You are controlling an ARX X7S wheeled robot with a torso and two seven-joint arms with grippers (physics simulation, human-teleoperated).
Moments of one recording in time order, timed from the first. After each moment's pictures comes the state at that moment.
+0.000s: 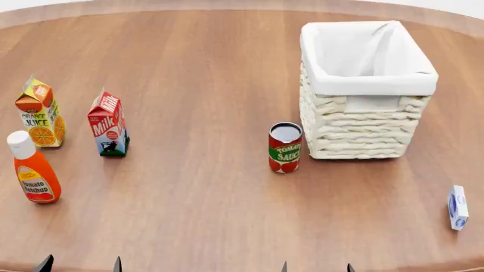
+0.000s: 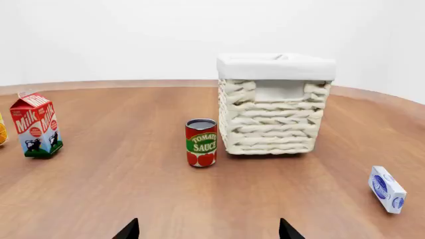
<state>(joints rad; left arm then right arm) 0.00 0.00 0.00 0.00 0.00 0.00 0.00 0.00 0.00 0.00 0.00 0.00 0.00 0.00</state>
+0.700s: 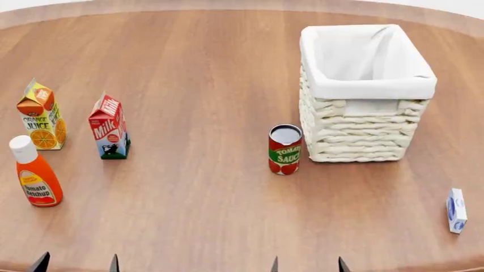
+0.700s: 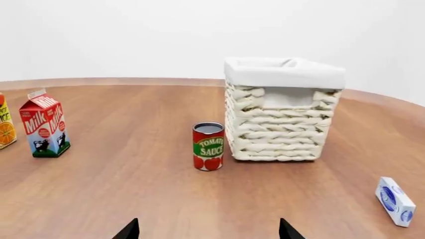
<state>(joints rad) -0.01 -0.07 0.07 0.00 -0.06 -0.01 -0.08 0.02 0.06 -0.10 -0.03 0.04 0.05 0.09</state>
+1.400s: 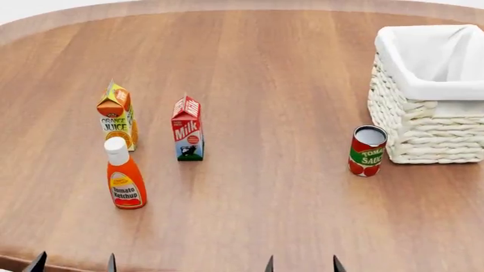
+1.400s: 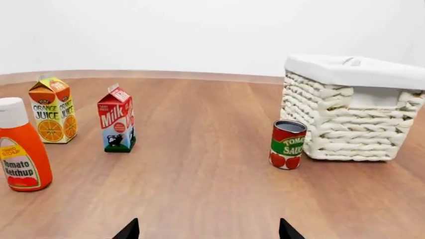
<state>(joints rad) -0.02 -0.11 0.11 -0.02 -0.08 0.01 -0.14 0.05 0.09 -0.17 -0.02 0.05 0.09 0.16</state>
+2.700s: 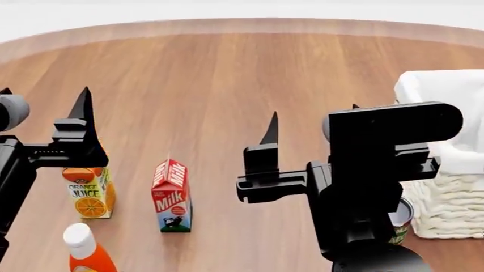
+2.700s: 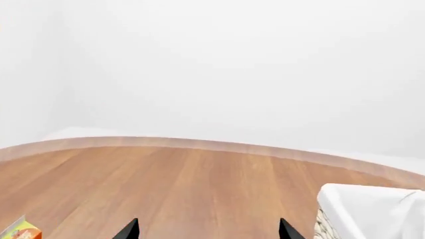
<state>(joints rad) -0.62 -0.17 0.00 0.56 -0.44 -1.00 -0.24 0.65 0.20 -0.04 -0.68 0.45 1.23 0.23</state>
